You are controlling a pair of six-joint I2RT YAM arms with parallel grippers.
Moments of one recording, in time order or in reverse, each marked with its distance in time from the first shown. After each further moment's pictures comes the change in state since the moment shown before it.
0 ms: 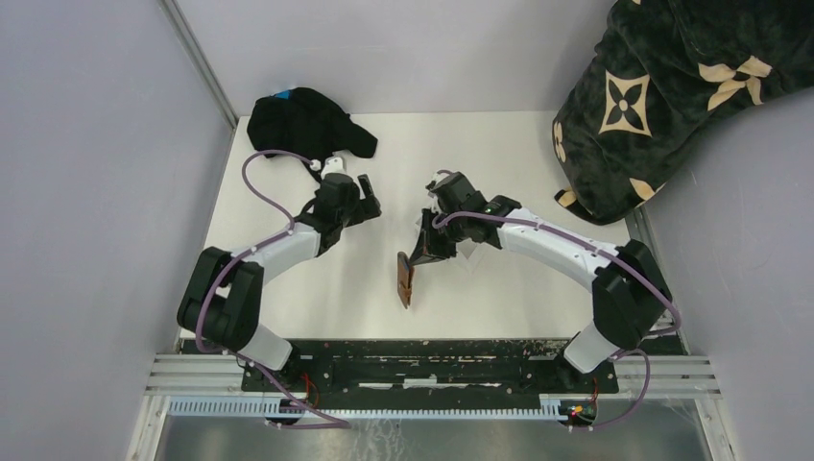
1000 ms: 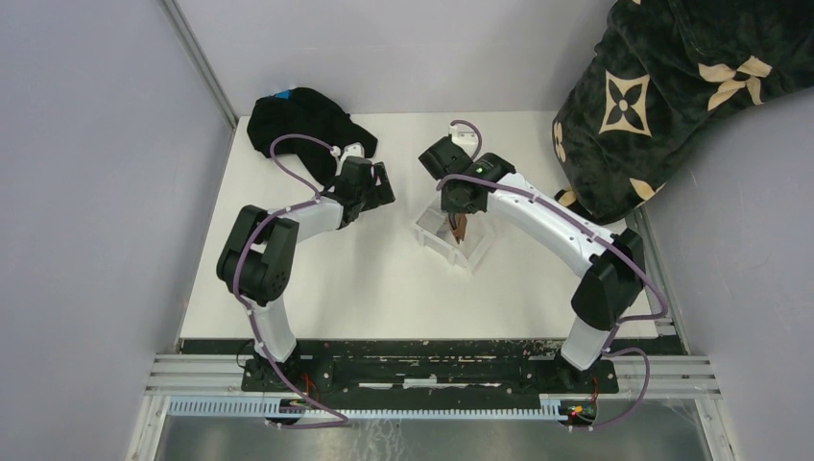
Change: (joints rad) left arm 0.000 0.299 0.239 -0.003 0.011 0.001; right arm 0.002 0.196 0.478 -0.477 0.846 -0.121
